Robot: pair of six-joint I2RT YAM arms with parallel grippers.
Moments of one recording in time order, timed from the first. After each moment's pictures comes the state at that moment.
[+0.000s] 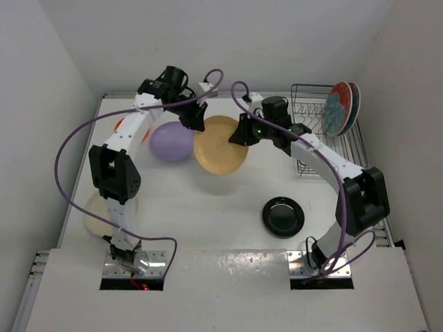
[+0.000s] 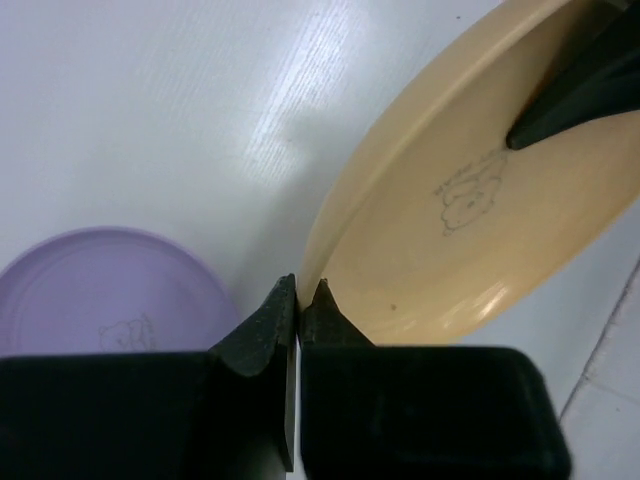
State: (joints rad) left arm -0.30 1.97 2.00 -1.04 0.62 0.53; right arm 0.44 1.63 1.25 -0.20 -0.41 0.21
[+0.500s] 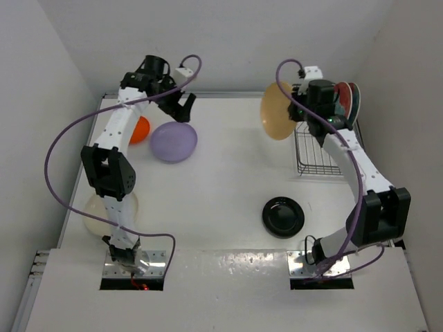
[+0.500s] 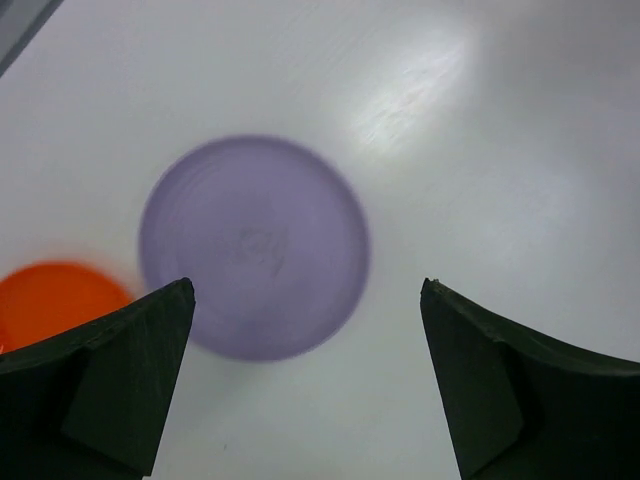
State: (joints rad) left arm -0.20 1.99 2.12 -1.02 0.39 0.45; right arm 0.20 1.50 1.29 -0.28 0.01 0.08
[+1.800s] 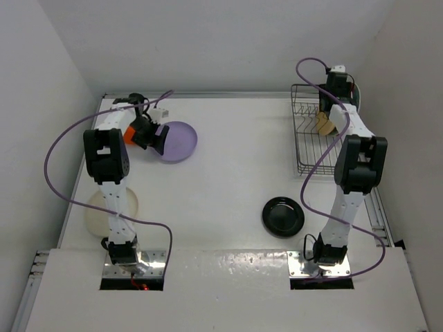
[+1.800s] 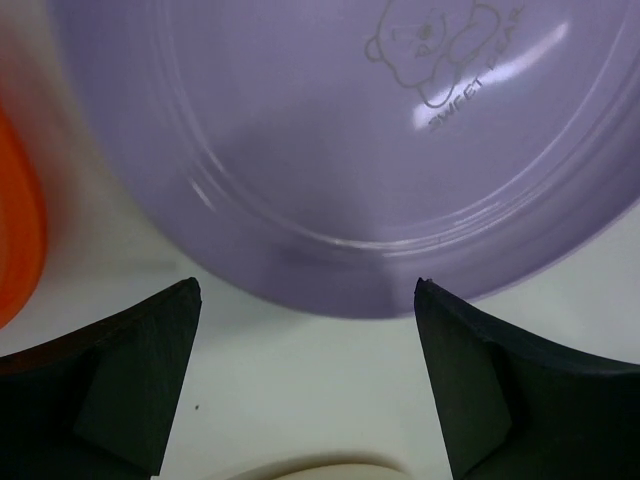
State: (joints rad) left arm 0.07 2.23 1.87 -1.01 0.28 0.44; right arm -0.12 2.07 1.67 -0.19 0.42 -0.22
